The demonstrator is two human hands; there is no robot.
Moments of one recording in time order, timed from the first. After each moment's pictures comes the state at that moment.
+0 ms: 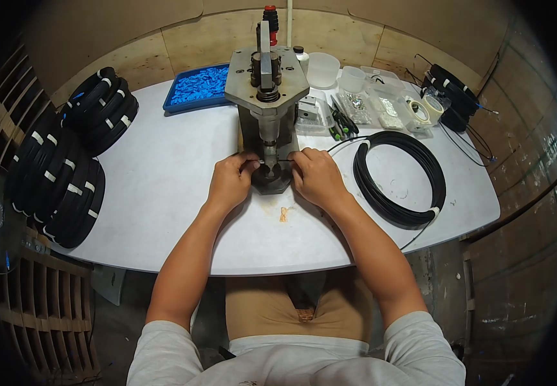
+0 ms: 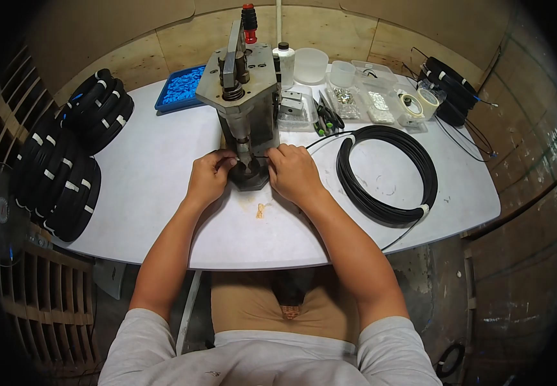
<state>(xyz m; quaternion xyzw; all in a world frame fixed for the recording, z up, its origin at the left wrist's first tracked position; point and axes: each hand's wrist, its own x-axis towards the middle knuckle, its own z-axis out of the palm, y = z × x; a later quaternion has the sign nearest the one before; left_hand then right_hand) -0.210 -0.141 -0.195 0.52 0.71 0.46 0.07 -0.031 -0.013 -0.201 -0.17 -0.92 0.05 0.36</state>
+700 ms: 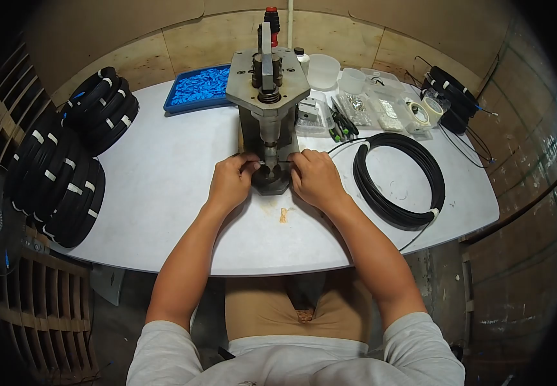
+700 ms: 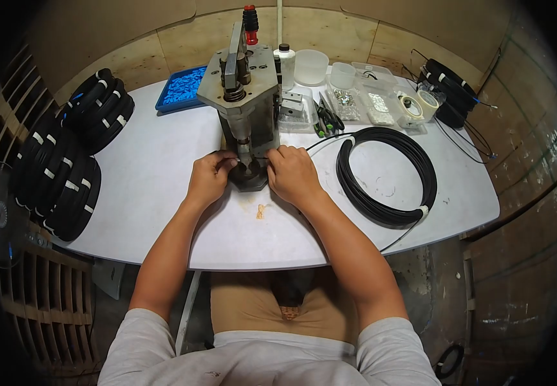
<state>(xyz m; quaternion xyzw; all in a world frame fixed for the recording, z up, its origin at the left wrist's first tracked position) -0.212 -0.140 -0.200 0.52 0.70 0.48 0.07 -0.032 -0.016 -0.201 -0.18 -0.92 0.04 0.35</state>
